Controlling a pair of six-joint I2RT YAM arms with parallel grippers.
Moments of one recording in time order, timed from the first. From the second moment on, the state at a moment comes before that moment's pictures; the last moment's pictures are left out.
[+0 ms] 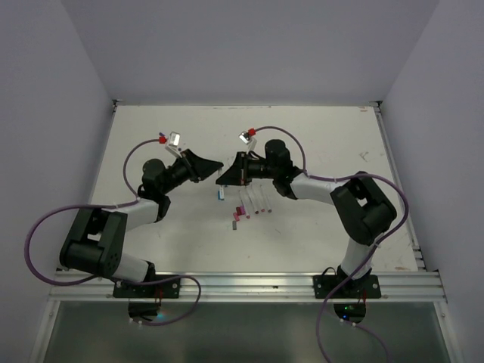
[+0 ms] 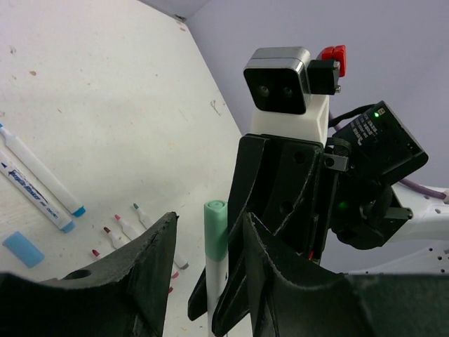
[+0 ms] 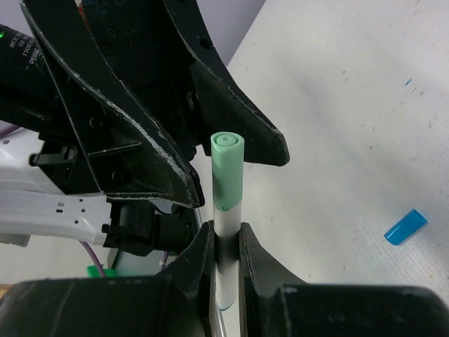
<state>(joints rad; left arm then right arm) -0.23 1.44 0.49 0.96 0.64 -0.94 0.64 1.81 1.00 0.58 -0.76 0.81</state>
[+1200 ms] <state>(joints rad) -0.25 1.29 0.60 0.42 0.10 -0.82 0.76 1.82 1.26 -0.21 0.01 0.39</state>
